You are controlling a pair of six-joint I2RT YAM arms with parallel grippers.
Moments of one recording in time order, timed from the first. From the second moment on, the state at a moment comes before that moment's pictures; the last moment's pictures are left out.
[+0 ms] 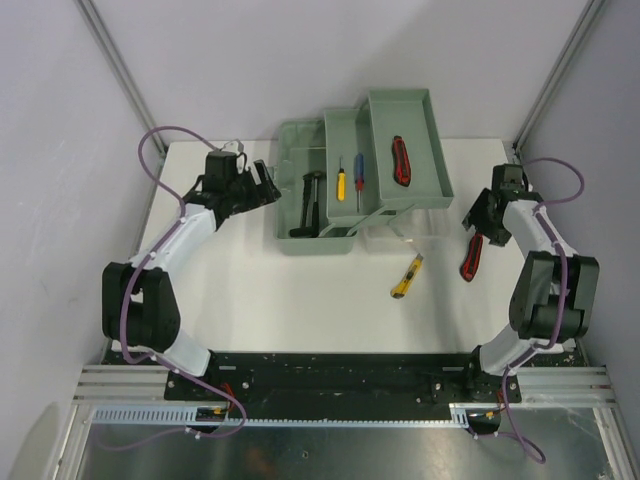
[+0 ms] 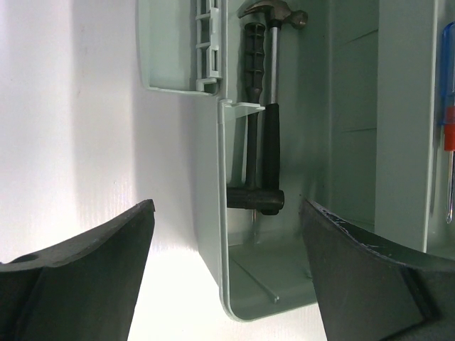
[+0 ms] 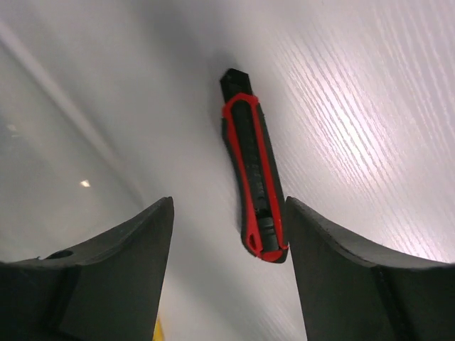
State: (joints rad) left arm -0.19 1.55 1.20 -0.30 0.12 -0.46; right arm -0.13 1.58 1.20 -0.62 0.13 0.45
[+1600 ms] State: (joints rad) left arm -0.17 1.57 1.20 -0.30 0.19 -0.50; right arm 0.21 1.46 1.63 -0.51 0.56 0.23
